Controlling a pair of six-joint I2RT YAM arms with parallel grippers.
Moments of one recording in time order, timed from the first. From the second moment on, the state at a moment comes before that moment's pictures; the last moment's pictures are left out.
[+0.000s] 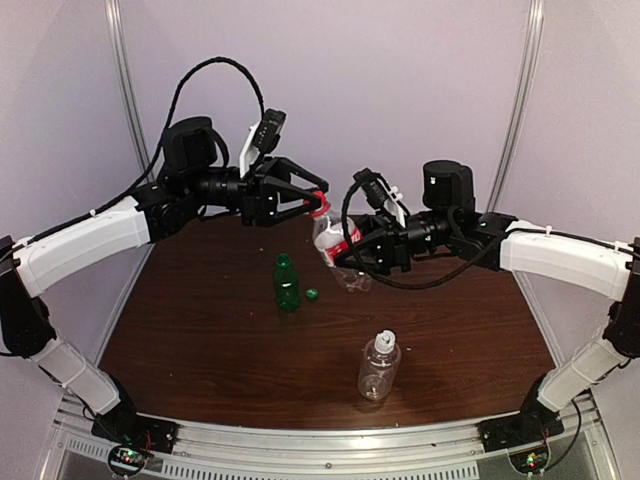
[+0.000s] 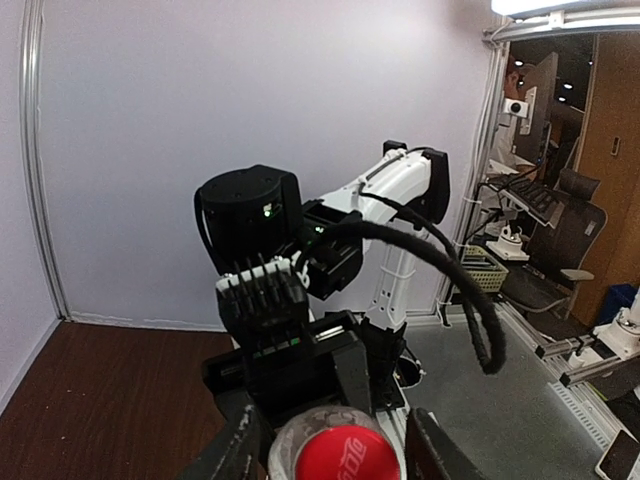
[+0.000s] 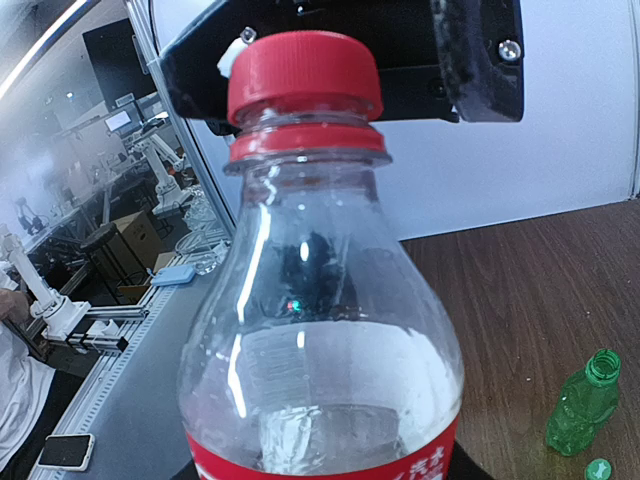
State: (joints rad) left arm -0.74 1.51 1.40 0.15 1.03 -0.13; right arm 0.74 1.47 1.19 0.07 -1.04 0.11
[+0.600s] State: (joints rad) left arm -0.73 1.50 1.40 0.10 0.96 -0.14; right arm 0.73 1.47 1.20 0.03 -0.92 0.07
